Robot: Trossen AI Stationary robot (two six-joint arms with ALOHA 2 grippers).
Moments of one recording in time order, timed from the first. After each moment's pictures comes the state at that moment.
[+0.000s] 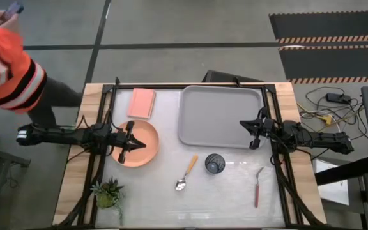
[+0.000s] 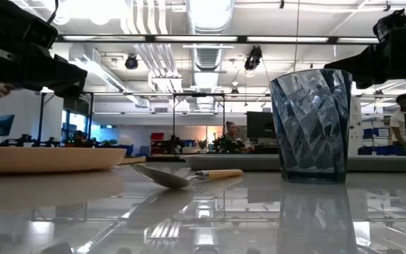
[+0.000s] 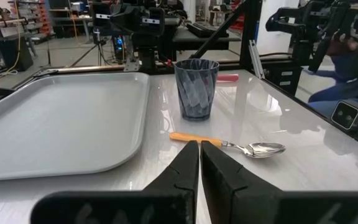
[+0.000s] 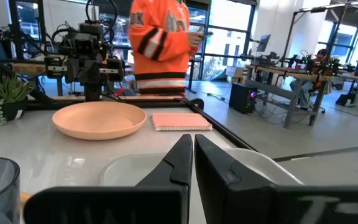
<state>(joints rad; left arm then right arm) 0.01 0.37 0.00 0.20 0.16 0.03 -0.07 0.00 0.01 0.04 0.24 -0.11</state>
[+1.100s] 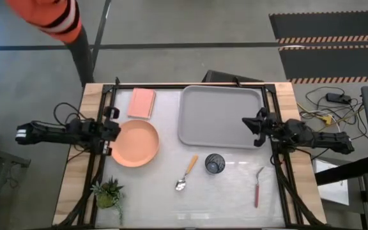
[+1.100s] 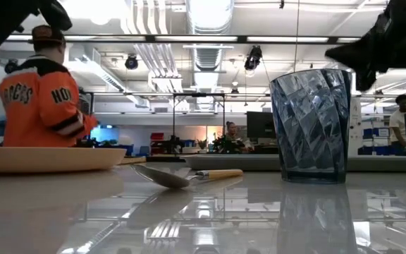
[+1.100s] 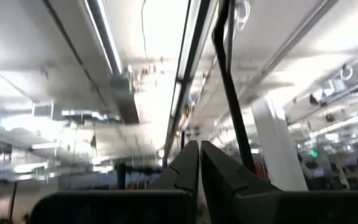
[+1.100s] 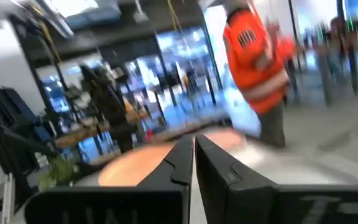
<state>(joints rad) 0.01 0.42 0.02 1.12 0.16 0.02 -0.07 0.00 0.05 0.17 0.23 0.22</state>
